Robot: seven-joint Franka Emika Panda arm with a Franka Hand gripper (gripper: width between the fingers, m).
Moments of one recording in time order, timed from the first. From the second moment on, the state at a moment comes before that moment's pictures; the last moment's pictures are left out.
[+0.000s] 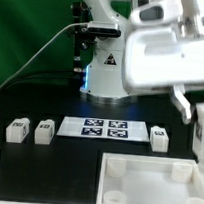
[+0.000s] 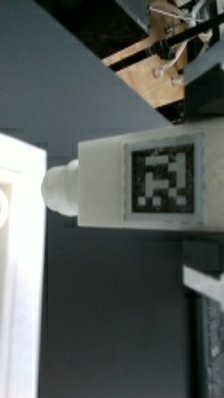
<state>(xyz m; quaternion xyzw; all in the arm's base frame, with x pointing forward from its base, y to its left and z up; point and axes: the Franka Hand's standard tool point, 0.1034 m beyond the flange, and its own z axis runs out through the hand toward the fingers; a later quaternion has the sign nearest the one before) 0.619 0.114 0.135 -0.95 -0.05 -0.31 0.07</state>
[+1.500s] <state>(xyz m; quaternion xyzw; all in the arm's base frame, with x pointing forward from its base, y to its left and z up) 0.614 0.113 0.082 -0.95 -0.02 -0.29 0.07</state>
